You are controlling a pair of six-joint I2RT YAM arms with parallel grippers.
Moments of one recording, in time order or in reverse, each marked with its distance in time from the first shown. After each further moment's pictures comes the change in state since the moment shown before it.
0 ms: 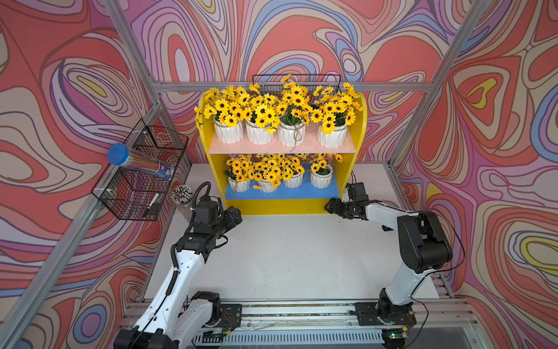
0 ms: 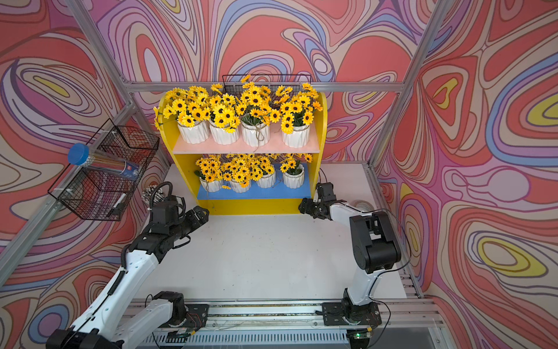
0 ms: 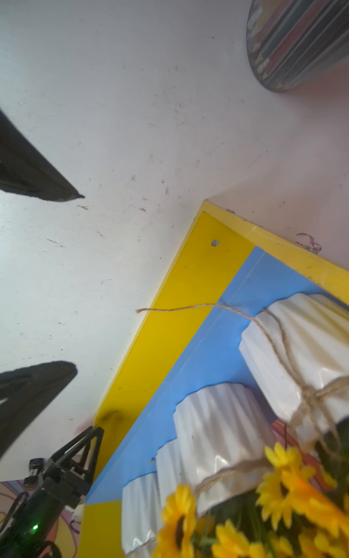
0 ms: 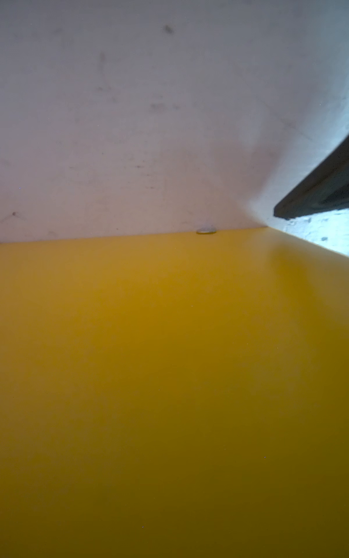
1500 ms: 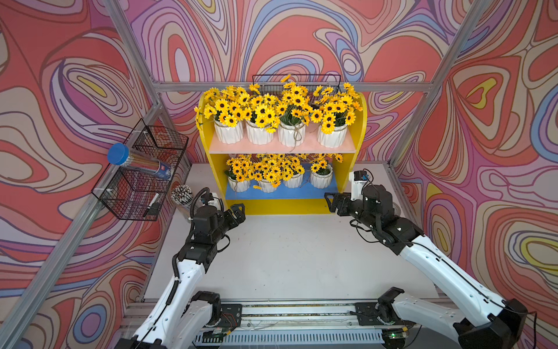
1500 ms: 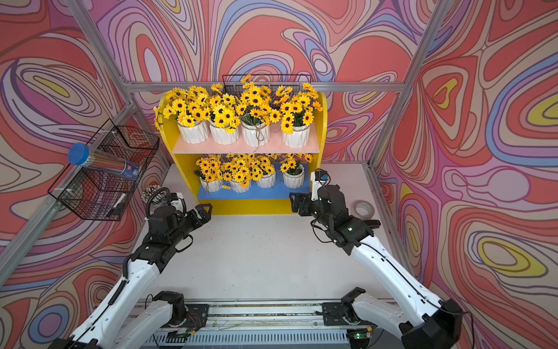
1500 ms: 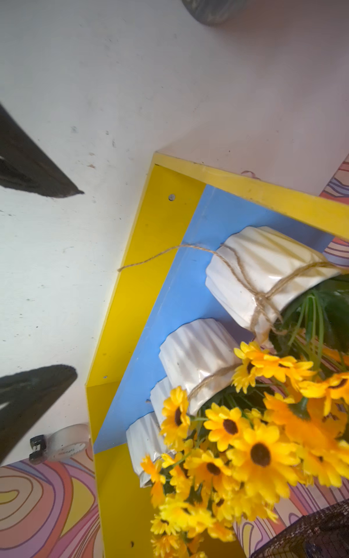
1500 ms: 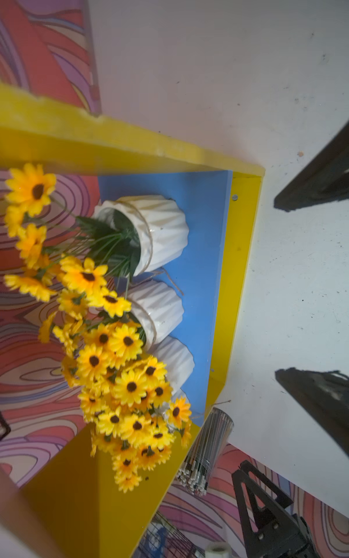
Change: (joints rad) left arm -0.032 -0.166 -0.102 0.164 0.038 0.048; right arm 0.389 -0.751 -0.017 -0.178 0.368 -0.011
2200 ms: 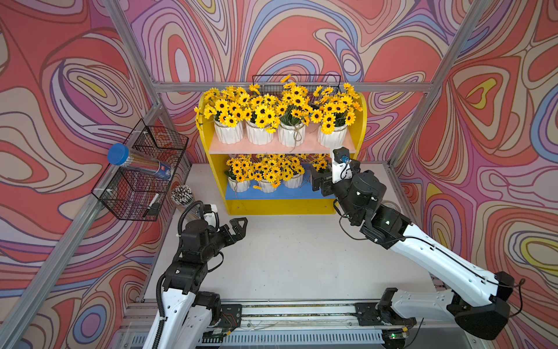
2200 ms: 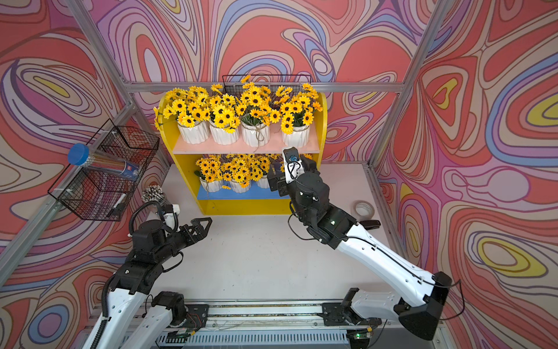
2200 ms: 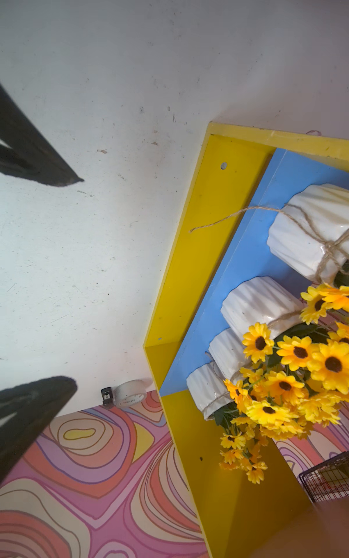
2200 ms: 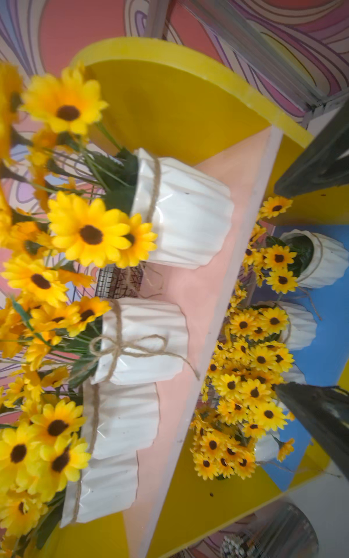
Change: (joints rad) left arm -0.002 -0.235 0.030 -0.278 0.169 0.004; right arm 0.266 0.231 0.363 0.245 0.503 -0.569
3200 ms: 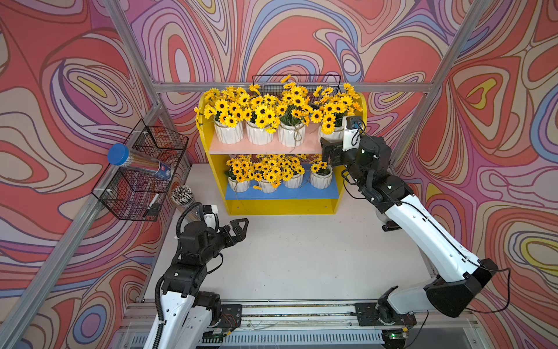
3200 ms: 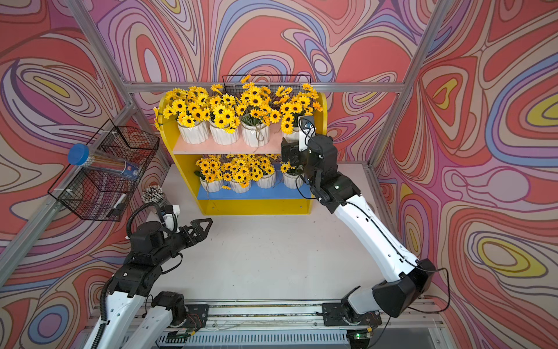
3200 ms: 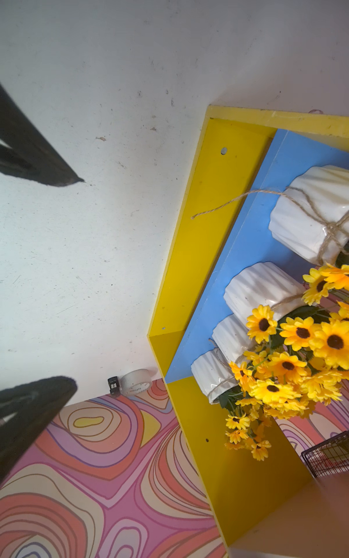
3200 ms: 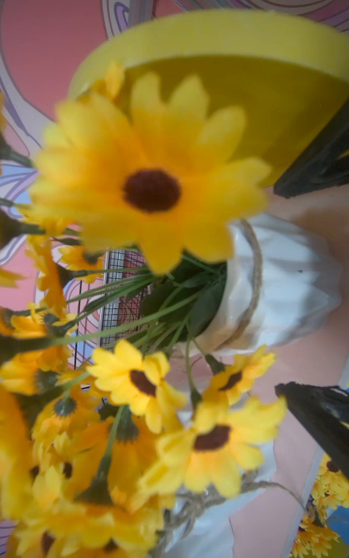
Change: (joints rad) left arm 0.000 -0.024 0.000 0.001 0.034 0.000; right arm -0.300 0.179 0.267 -0.150 -0.271 0.129
